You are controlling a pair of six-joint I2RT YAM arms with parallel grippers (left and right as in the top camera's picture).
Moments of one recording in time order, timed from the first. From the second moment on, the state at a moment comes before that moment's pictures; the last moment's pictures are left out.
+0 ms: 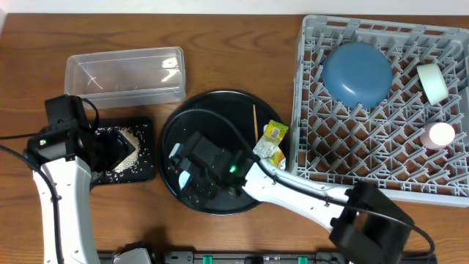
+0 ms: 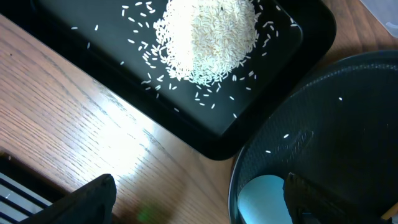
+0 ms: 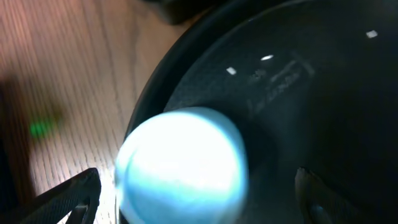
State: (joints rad) left arm 0.32 1.25 1.11 -1.21 0.02 -0.46; right arm 1.05 1.84 1.23 -0.41 -0.16 -0.05
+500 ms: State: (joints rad) left arm 0.32 1.25 1.11 -1.21 0.02 -0.46; right arm 1.06 1.84 1.19 -0.32 -0.16 -0.05
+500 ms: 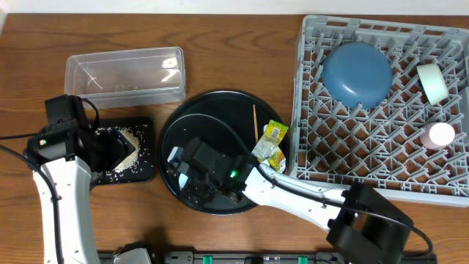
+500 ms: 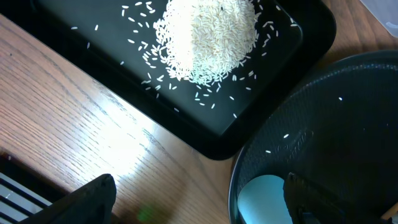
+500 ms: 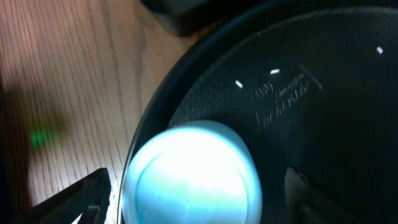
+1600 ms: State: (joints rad) left arm 0.32 1.25 1.11 -1.21 0.02 -0.46; right arm 0.70 1.44 1.28 -0.58 0.02 -0.01
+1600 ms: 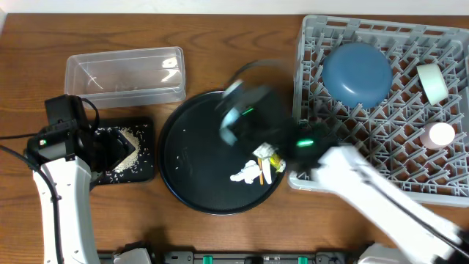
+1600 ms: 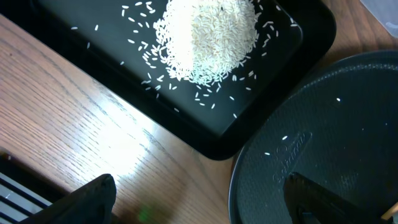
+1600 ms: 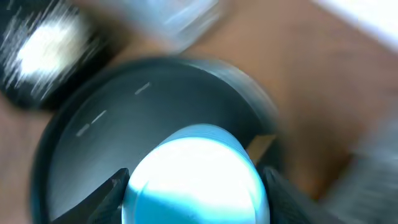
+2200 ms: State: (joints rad) left arm 0.32 1.25 1.11 -1.21 0.02 -0.46; right arm -0.15 1.42 1.29 -0.72 0.10 -0.01
